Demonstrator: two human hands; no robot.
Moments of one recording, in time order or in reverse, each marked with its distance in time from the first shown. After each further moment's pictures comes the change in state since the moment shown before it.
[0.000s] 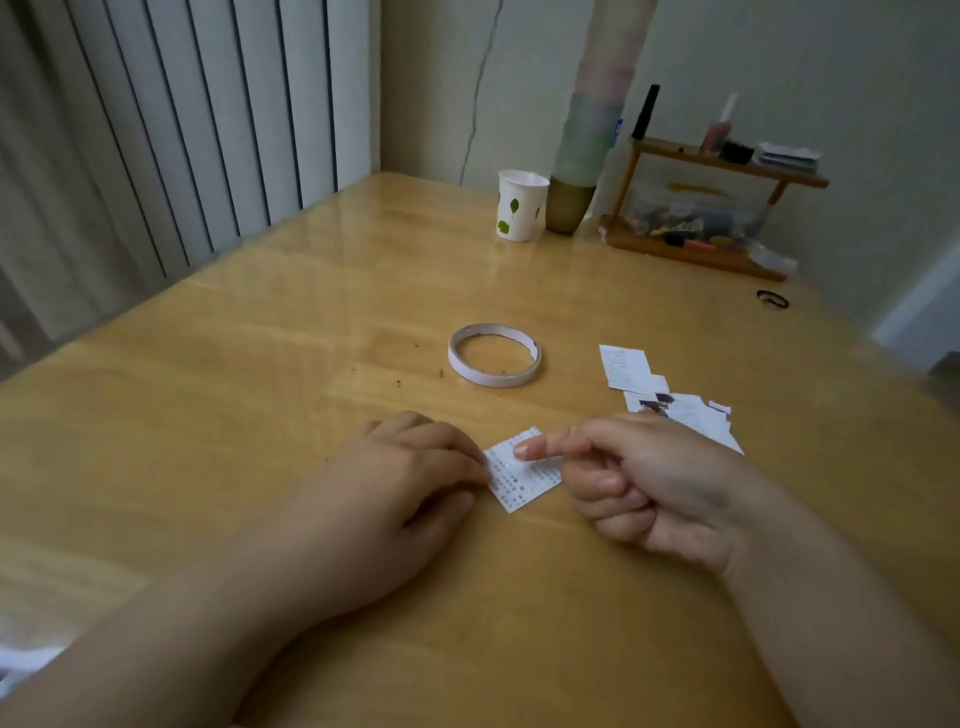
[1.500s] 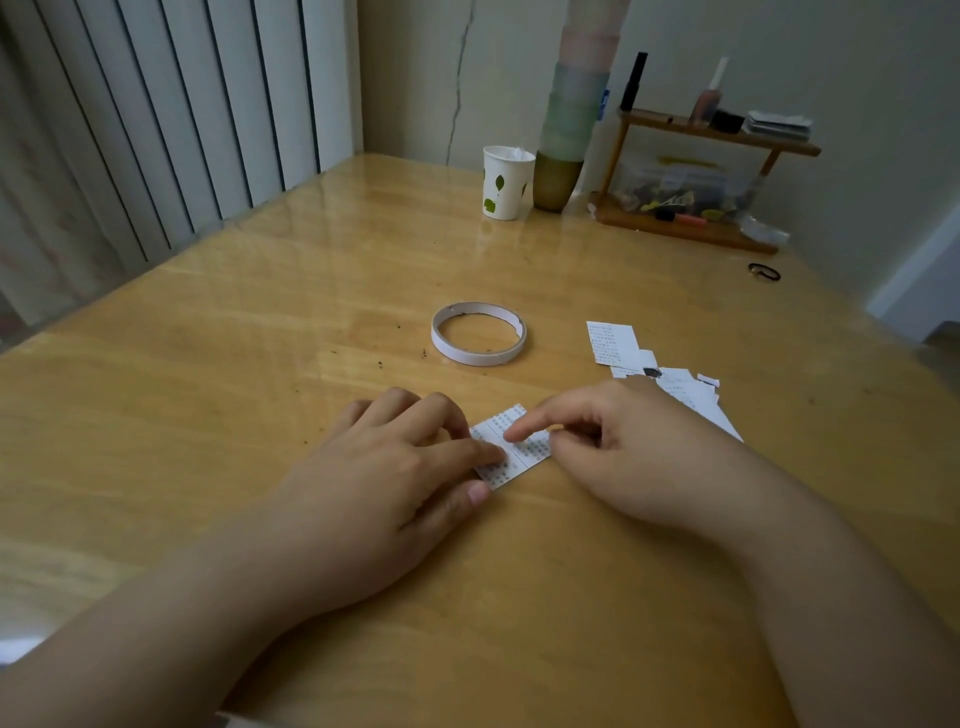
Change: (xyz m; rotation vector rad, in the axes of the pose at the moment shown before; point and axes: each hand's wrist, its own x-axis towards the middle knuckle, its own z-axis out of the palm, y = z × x) left_hand 0.001 0.007 0.010 0.272 0.030 0.059; right_hand -0.004 0.007 -0.011 -1.059 0.229 -0.498
